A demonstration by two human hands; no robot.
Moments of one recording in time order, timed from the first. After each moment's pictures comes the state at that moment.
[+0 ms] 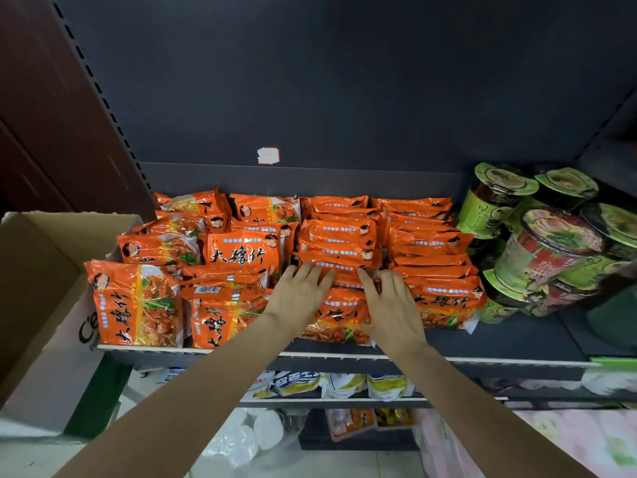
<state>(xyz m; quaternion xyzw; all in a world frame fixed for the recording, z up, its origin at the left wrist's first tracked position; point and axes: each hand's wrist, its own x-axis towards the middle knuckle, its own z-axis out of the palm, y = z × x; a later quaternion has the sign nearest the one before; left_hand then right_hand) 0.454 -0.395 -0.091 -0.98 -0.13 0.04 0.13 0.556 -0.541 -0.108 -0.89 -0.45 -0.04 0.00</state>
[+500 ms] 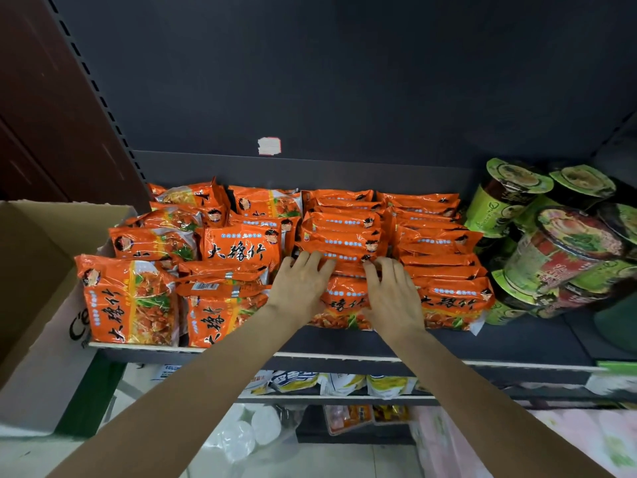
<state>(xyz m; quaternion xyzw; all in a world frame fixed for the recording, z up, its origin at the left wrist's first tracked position) 0.468 -0.385 -0.092 -0.98 -0.17 -0.03 0.06 0.570 -0.519 -0.108 -0.89 -0.45 -0.11 -0.01</state>
